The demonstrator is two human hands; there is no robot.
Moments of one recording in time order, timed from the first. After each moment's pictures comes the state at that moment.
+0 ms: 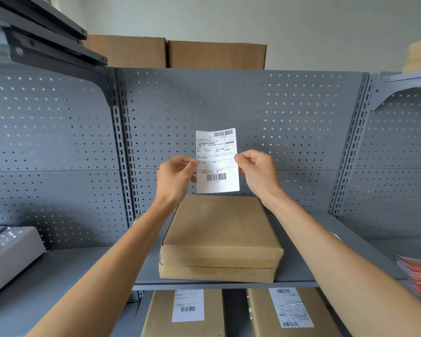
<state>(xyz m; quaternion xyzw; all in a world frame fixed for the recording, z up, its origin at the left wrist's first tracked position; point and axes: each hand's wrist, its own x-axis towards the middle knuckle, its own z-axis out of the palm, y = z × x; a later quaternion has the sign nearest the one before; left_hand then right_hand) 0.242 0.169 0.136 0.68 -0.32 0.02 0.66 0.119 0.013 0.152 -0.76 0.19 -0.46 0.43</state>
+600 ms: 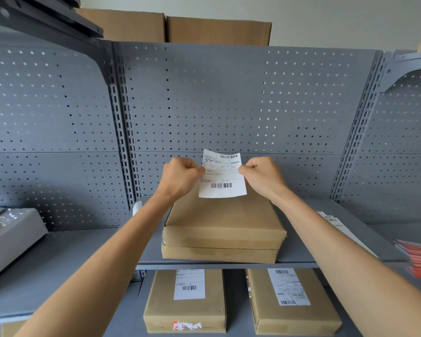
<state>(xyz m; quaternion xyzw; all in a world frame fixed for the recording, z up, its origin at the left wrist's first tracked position) 0.245 0.170 0.113 0.79 -0.32 -0.02 0.52 0.108 0.012 0.117 -0.83 0.27 -0.33 0.36</state>
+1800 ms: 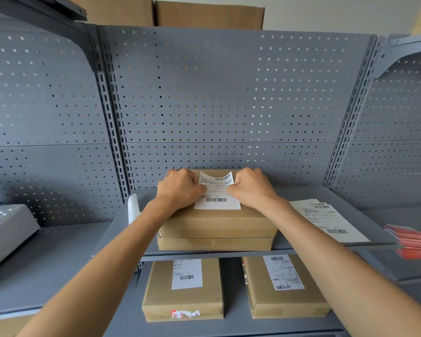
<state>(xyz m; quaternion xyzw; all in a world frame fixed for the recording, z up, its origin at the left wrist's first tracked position) 0.237 0.165 0.077 0.89 -0.36 0.02 0.28 0.106 0.025 0.078 -0.92 0.29 -0.21 0.16</state>
